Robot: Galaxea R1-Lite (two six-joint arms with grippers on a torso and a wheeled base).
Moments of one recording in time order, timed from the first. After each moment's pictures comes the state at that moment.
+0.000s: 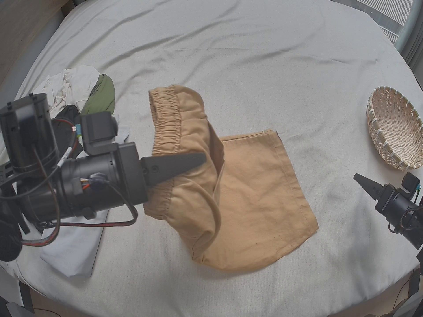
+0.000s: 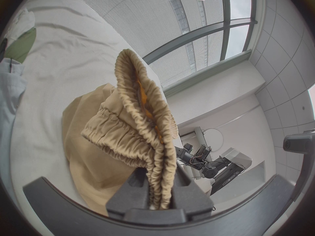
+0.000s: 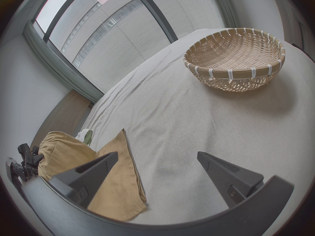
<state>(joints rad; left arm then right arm) -0.65 1.47 -0.77 -0.60 -0.43 -0.58 0.12 1.38 -0.14 -1.12 0.16 0.54</state>
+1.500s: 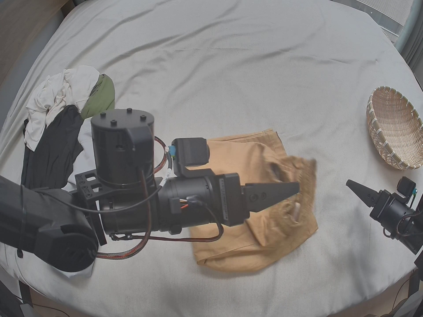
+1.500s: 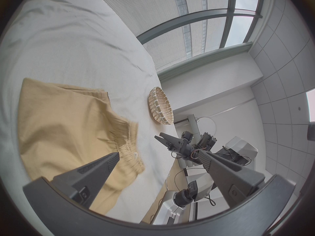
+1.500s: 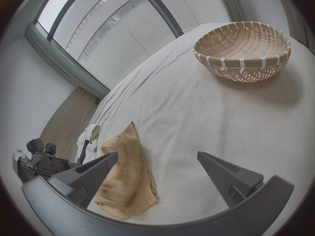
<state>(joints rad) -0.81 1.74 -0.90 -0.66 -0.42 -0.59 0.20 1.39 -0.11 -1.15 0.16 0.55</state>
